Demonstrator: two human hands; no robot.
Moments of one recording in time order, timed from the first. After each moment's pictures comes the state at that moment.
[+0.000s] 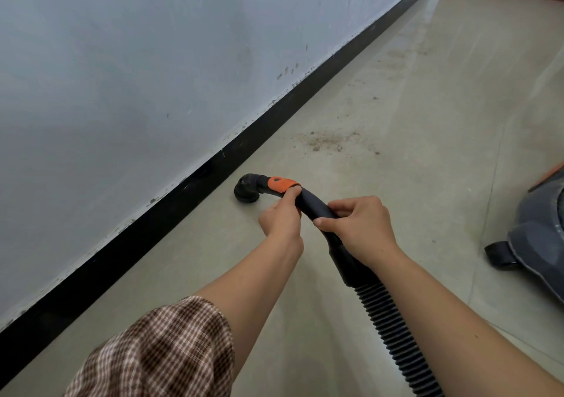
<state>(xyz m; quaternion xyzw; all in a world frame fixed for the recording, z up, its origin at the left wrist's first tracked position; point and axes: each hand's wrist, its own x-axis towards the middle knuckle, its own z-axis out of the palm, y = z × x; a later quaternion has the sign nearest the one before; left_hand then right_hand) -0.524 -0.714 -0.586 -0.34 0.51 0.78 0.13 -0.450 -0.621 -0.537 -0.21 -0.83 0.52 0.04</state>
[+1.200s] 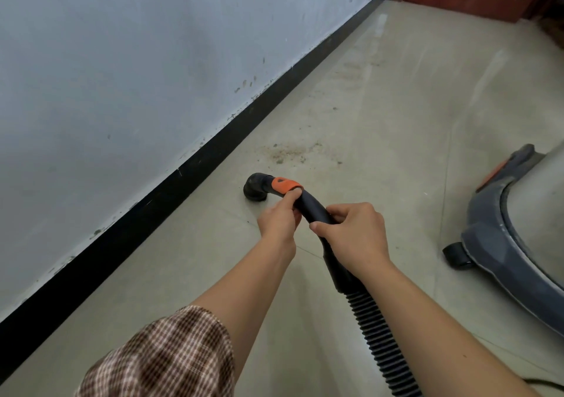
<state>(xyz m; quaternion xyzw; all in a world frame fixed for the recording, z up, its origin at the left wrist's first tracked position) -0.538 -0.659 -0.583 -0.25 0.49 0.81 0.22 -0.453 -0.581 -0.543 -0.28 -0.85 0.43 0.09</state>
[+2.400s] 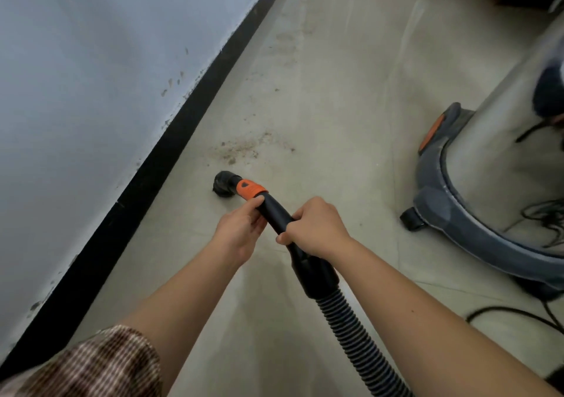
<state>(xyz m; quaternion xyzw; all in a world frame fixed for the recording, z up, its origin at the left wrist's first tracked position) -0.577 -0.666 -0.582 -0.17 0.52 0.74 0.39 -0.485 -0.568 -0.536 -0.38 -0.83 0.41 -0.08</state>
